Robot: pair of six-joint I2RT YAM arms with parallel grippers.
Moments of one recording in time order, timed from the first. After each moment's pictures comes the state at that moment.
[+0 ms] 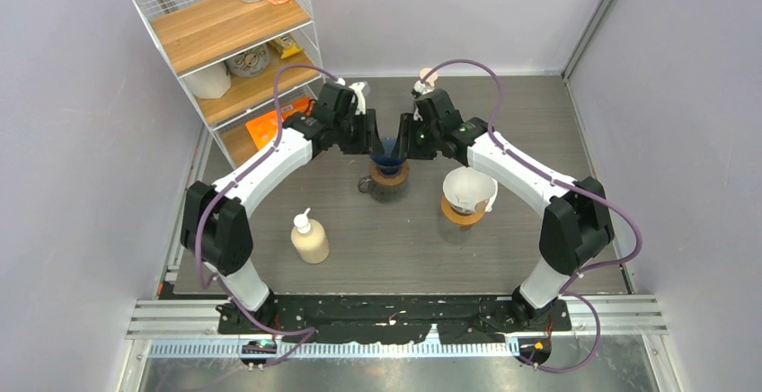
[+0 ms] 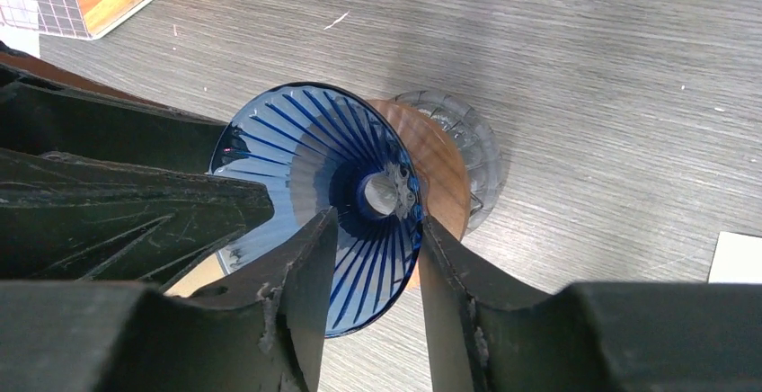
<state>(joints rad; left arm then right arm) -0.52 1.69 1.44 -0.53 0.22 -0.45 0.59 1.66 1.38 -0.48 -0.09 0.54</state>
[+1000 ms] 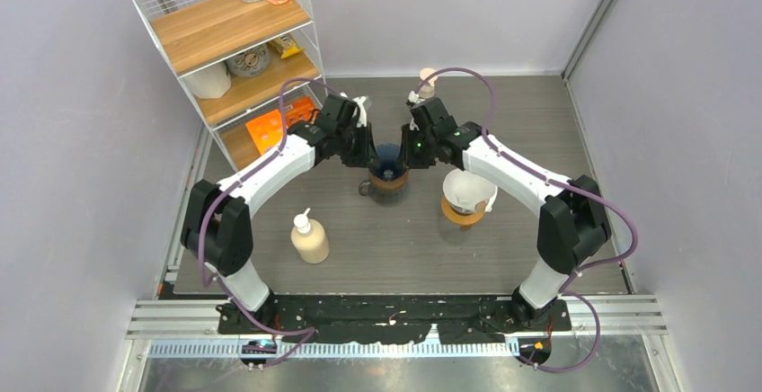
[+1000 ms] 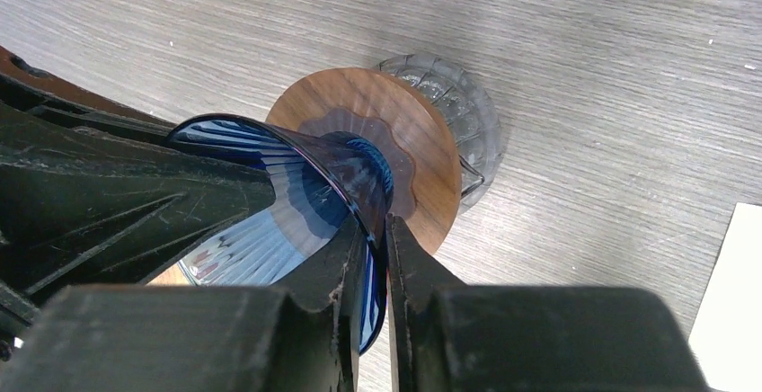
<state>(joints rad) -0.52 1.69 1.35 -0.51 0.27 -0.49 0.61 1.67 1.34 -0.50 -0.09 0.52</state>
